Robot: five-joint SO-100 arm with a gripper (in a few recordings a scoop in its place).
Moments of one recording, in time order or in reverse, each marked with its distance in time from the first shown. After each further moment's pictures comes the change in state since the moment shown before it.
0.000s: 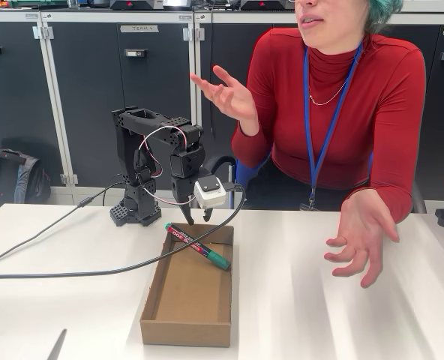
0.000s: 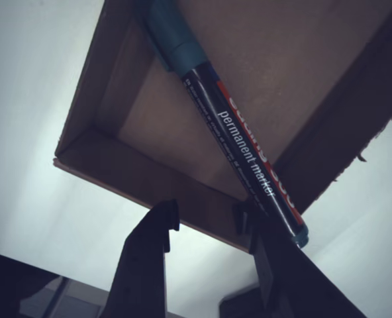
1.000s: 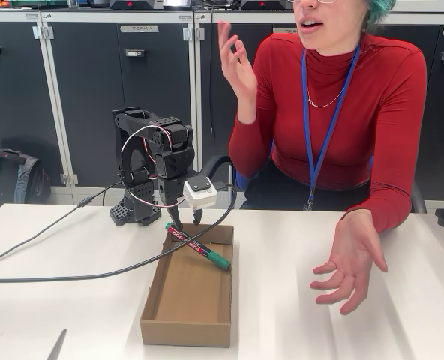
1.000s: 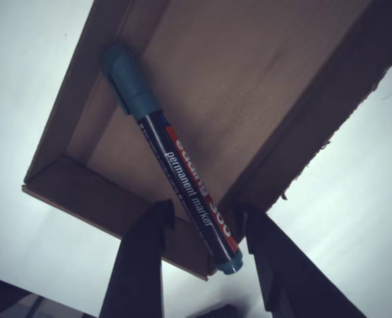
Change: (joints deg) arm 10.3 -1.8 -5.1 -0.4 -12.6
